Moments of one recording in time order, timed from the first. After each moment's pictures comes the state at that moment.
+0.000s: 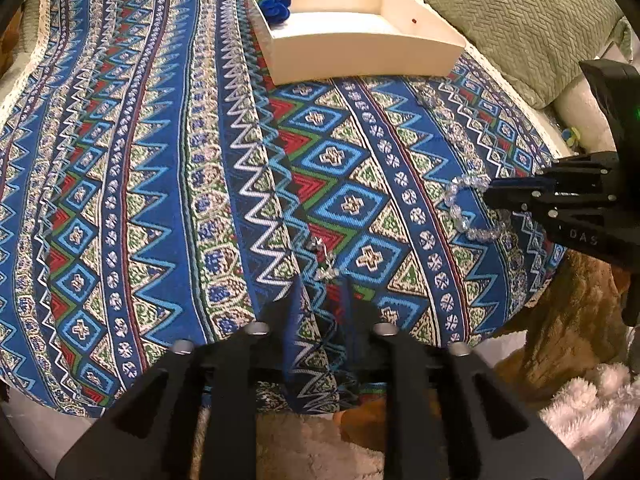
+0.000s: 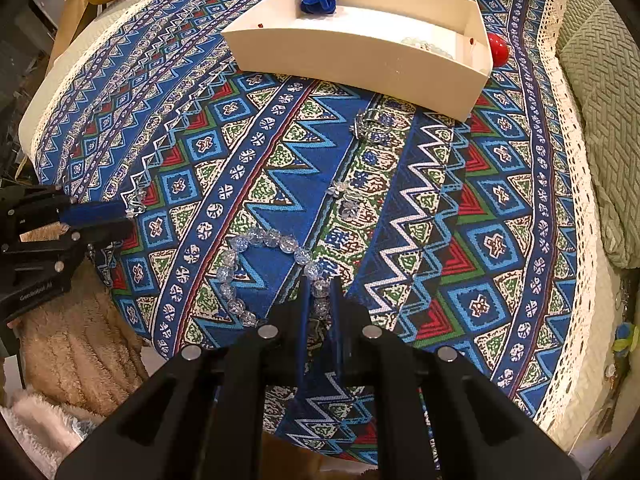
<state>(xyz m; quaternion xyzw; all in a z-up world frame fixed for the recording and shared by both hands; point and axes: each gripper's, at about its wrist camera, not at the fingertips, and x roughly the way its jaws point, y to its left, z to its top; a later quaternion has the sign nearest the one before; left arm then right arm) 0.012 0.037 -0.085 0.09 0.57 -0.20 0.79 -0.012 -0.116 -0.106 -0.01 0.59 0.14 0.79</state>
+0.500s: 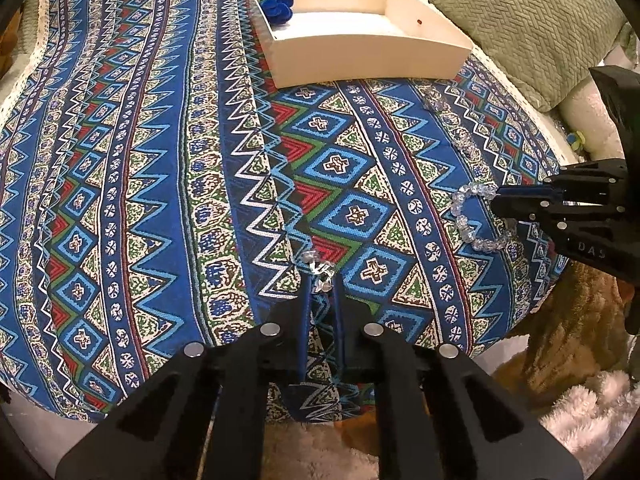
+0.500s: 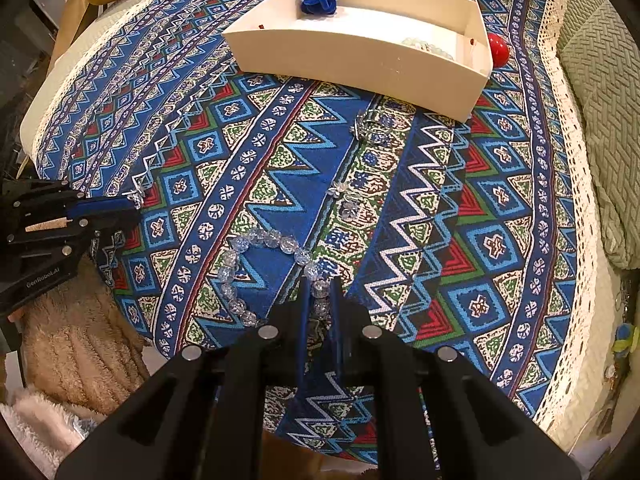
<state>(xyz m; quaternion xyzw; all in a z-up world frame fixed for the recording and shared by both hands) 0.018 0.034 -0.089 0.09 0.57 -0.20 0.79 -0.012 -0.115 -0.104 -0.01 0.59 0.15 0.79</state>
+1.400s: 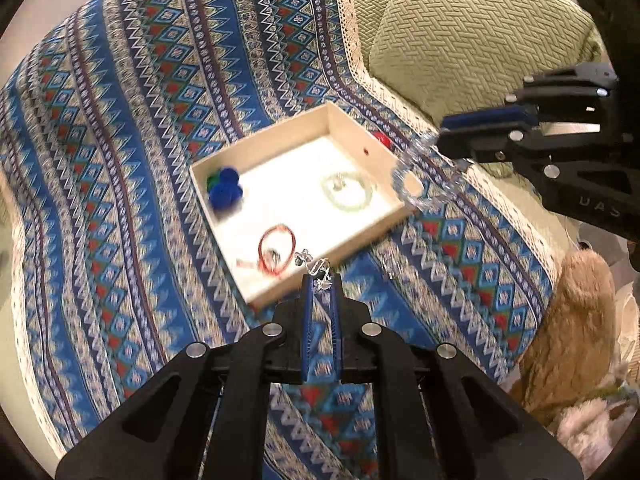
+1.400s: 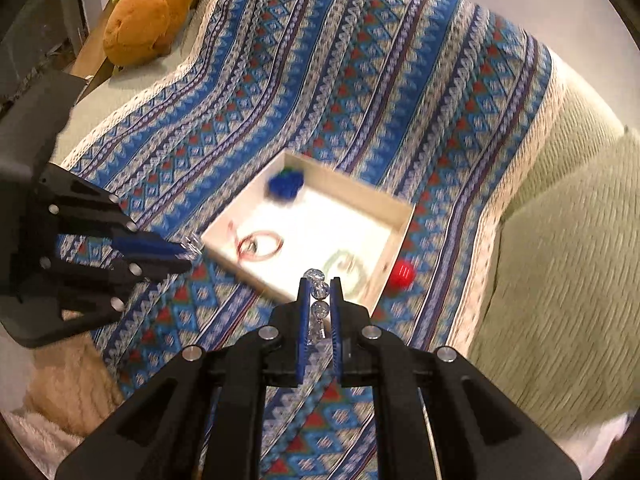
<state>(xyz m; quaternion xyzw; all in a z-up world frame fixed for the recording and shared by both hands) 0.114 -0.041 0.017 0.18 0.48 -0.28 0.81 0.076 -0.145 0.042 -0.11 0.45 0.15 0.87</state>
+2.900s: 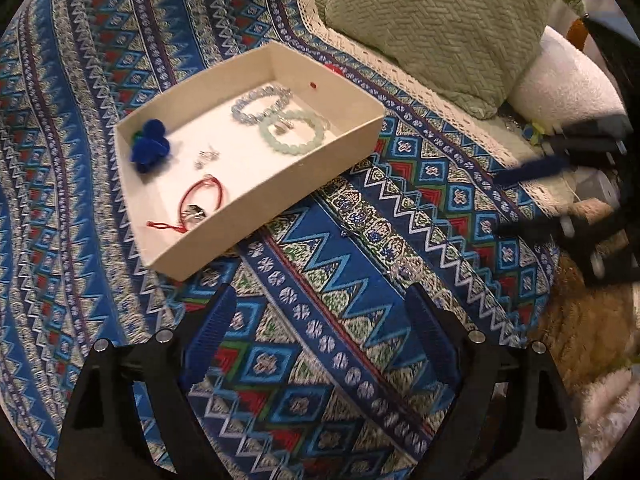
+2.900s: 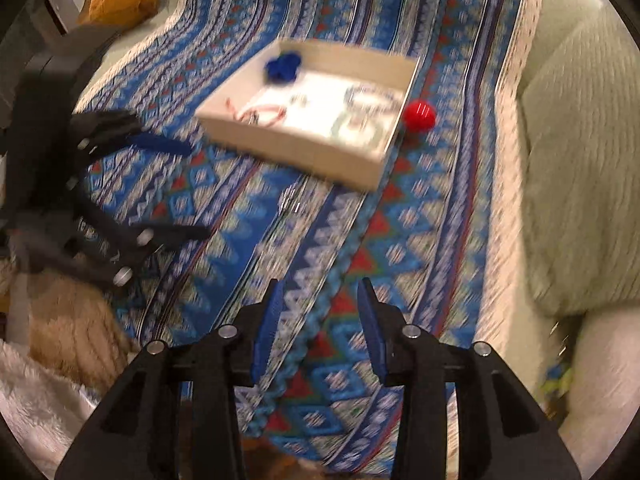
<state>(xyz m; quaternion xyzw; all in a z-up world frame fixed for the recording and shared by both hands) 0.084 -0.062 -0.060 0.20 0.50 -0.33 0.78 -0.004 -0.177 -0.053 -0.03 0.55 0.15 0.82</state>
